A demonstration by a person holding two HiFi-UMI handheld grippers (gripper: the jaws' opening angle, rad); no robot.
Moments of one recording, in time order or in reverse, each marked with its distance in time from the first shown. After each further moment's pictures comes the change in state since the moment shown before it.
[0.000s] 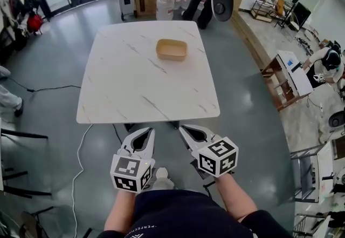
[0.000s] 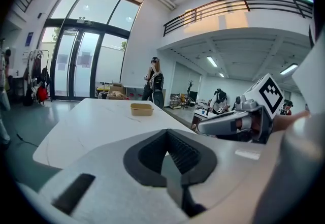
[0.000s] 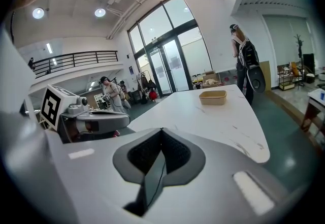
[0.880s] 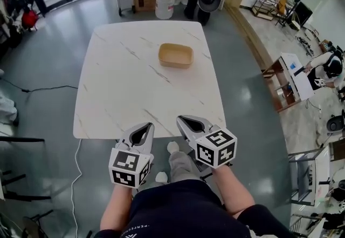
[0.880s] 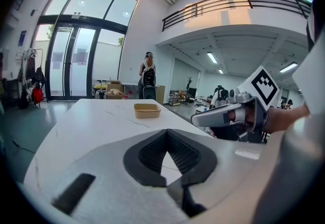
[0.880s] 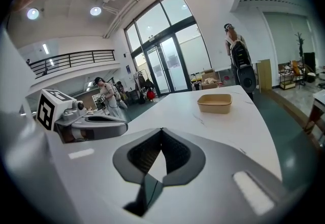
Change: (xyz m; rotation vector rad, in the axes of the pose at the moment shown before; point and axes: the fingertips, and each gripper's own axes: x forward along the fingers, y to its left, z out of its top) left arm 0.082 0.080 0.028 0.019 0.044 -0.027; right arm 0.102 -0.060 0.057 0.014 0.016 -0.013
